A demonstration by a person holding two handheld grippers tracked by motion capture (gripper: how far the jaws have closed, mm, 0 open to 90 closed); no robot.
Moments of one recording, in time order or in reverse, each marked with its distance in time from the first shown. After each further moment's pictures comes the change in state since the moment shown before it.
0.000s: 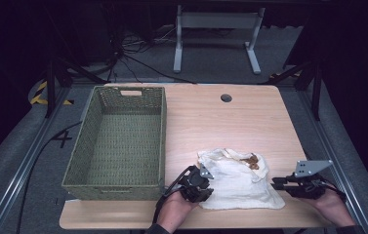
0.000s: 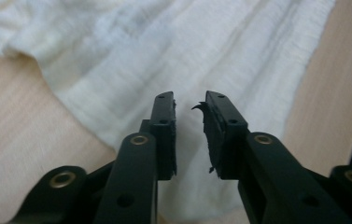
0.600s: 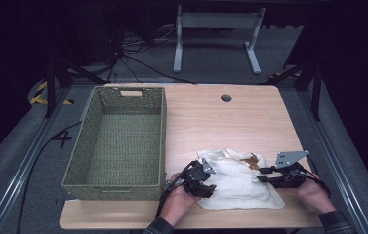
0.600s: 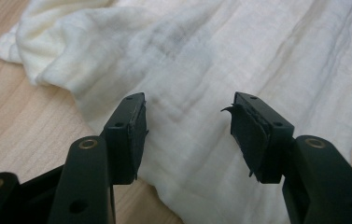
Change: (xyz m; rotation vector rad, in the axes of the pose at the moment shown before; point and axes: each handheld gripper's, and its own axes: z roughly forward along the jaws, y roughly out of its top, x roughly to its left) left arm 0.012 0.005 0.016 -0.008 0.059 0.026; right arm -0.009 0.026 0.039 0.060 -0.016 -0.062
